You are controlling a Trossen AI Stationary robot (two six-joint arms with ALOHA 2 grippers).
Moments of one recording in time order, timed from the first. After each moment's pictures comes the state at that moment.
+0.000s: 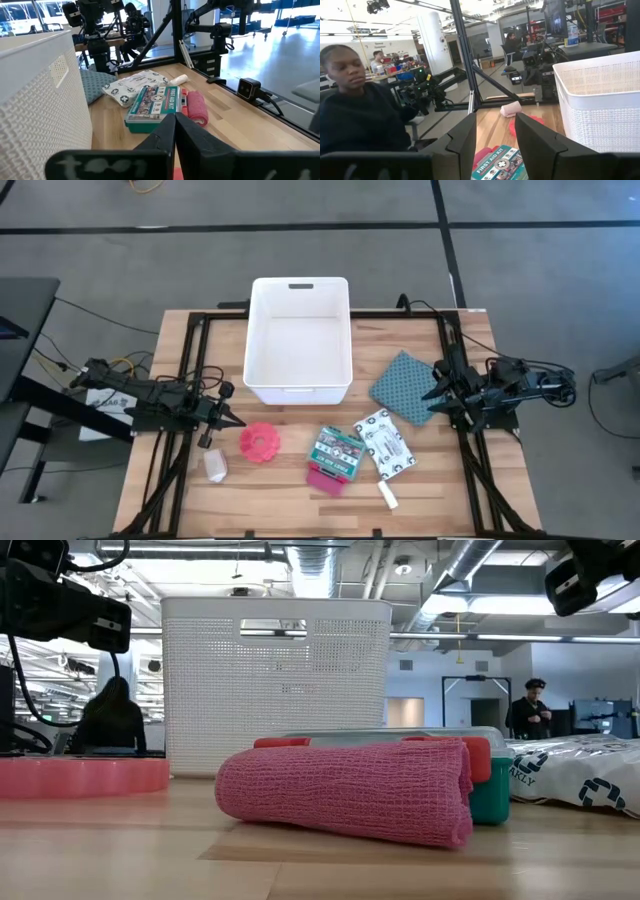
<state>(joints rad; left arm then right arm) -0.32 0.09 0.01 0.02 -0.01 0.09 0.16 0.00 0.30 -0.21 -0.18 0.18</state>
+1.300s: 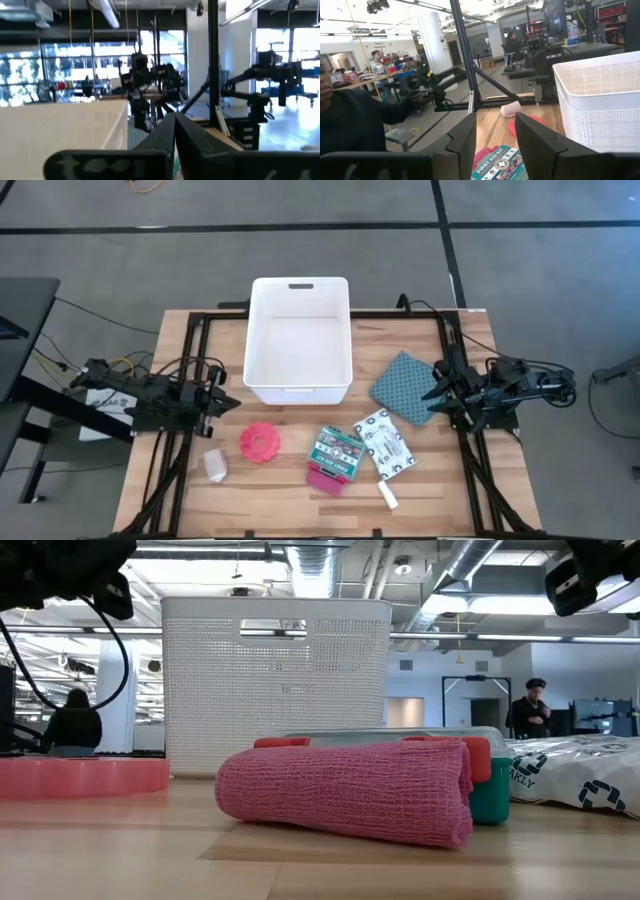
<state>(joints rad) -0.32 0.09 0.02 0.36 -0.20 0.09 0.16 0.00 0.30 -0.21 -0.18 0.18</state>
